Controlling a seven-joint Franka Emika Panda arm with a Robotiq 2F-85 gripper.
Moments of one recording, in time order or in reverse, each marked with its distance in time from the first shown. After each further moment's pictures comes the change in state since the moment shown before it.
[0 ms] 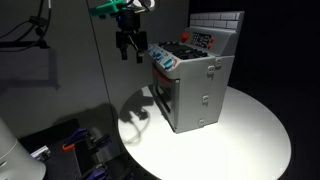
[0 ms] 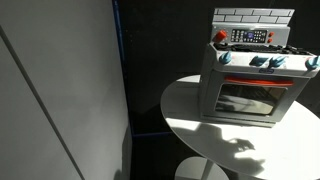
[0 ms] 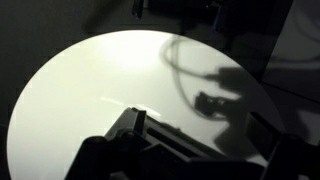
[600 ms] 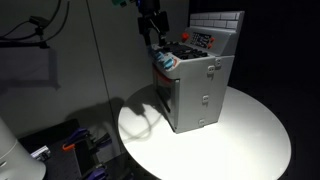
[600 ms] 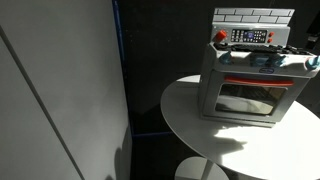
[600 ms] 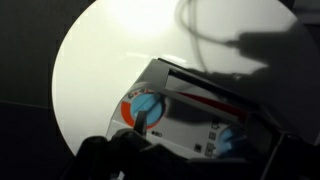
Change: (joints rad) arm -0.045 0.118 -0.003 0.206 -0.060 0.081 0.153
